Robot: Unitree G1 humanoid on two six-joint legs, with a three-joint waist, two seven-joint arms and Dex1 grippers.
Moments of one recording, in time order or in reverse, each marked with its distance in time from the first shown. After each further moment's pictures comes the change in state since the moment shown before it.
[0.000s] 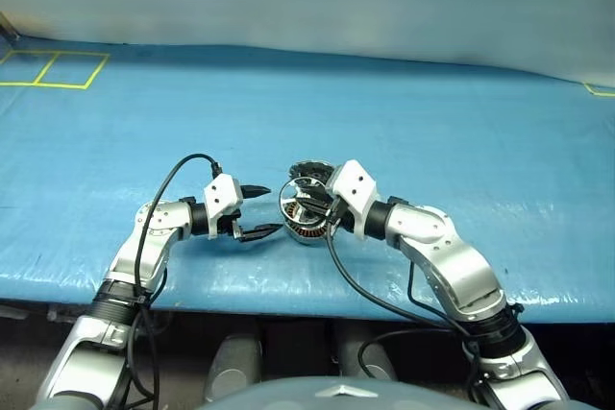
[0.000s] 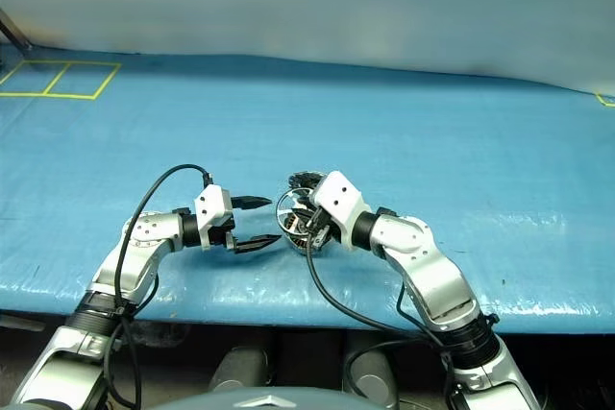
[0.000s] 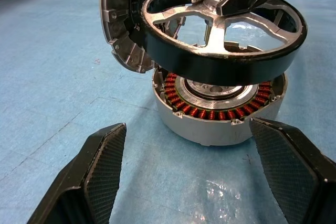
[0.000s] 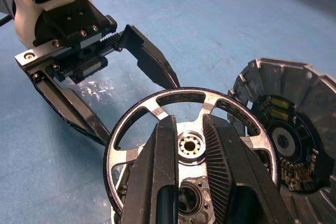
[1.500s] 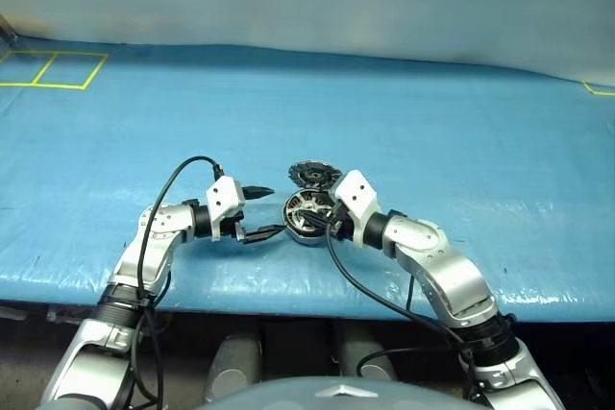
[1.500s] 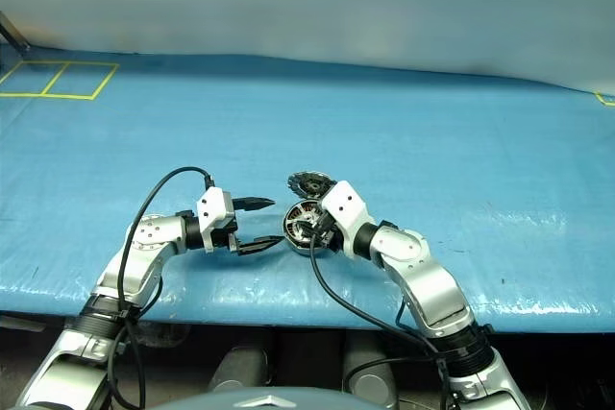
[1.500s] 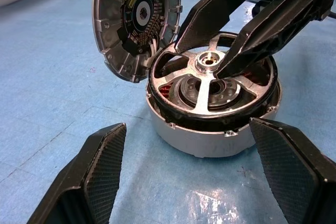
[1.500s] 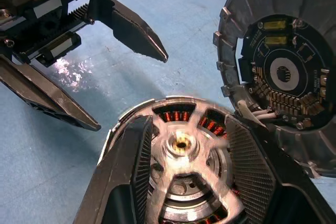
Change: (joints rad) left arm 0.014 -0.024 0.000 0.000 -0.009 -0.025 -0.001; right arm 0.060 0.040 -0.006 0.065 0.016 -0.010 -0.069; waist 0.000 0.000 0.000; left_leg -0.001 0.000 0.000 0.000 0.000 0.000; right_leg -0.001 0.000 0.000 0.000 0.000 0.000
